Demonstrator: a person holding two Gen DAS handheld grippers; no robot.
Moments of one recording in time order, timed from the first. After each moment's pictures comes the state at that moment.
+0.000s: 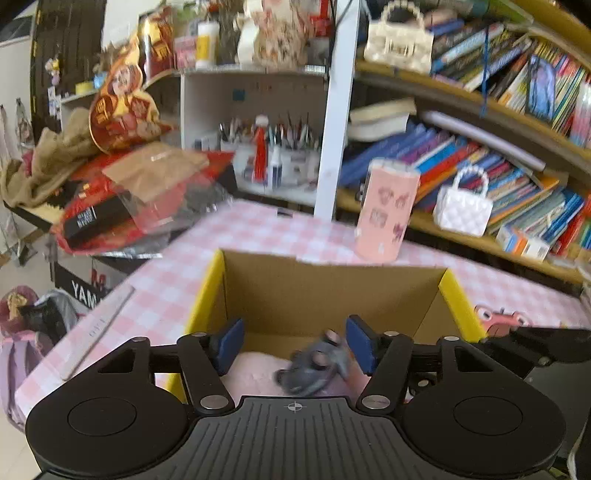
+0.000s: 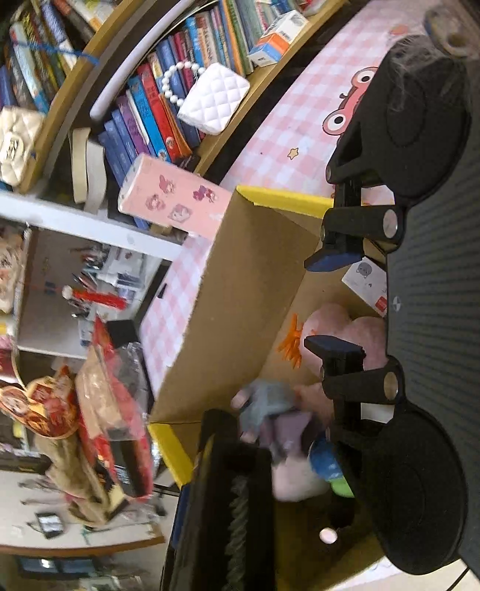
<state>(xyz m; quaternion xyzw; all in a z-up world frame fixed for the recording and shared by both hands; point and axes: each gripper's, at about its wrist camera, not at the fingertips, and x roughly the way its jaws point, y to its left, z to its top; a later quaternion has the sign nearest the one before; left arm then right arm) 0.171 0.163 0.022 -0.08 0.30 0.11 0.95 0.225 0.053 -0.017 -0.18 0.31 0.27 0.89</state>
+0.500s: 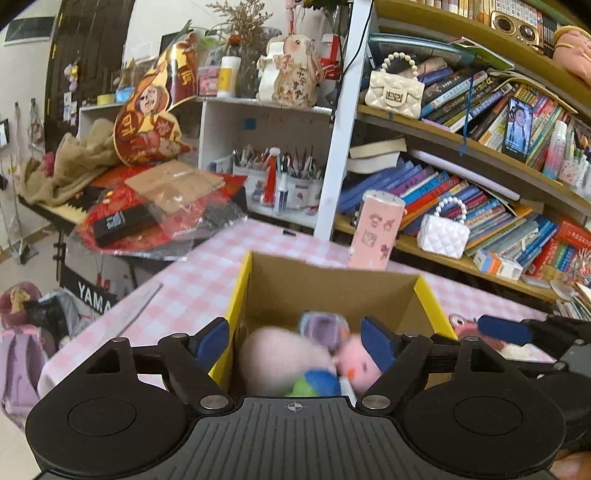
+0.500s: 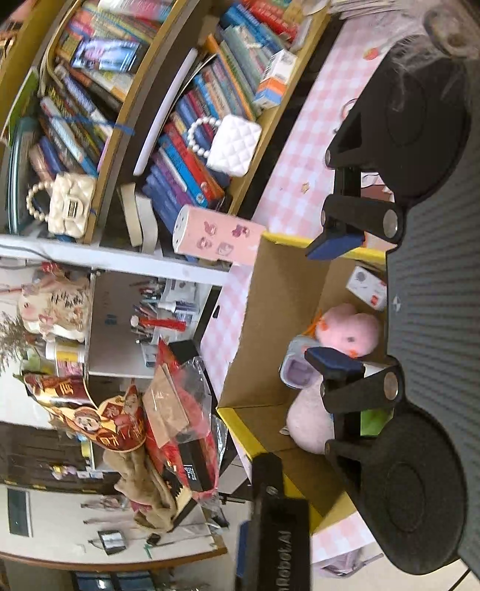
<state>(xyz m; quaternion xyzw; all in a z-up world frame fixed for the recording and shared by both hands) 0.083 0.167 0.042 -0.10 0.26 0.10 0.95 0.140 0.012 0.035 -0.12 0.25 0.24 0.93</state>
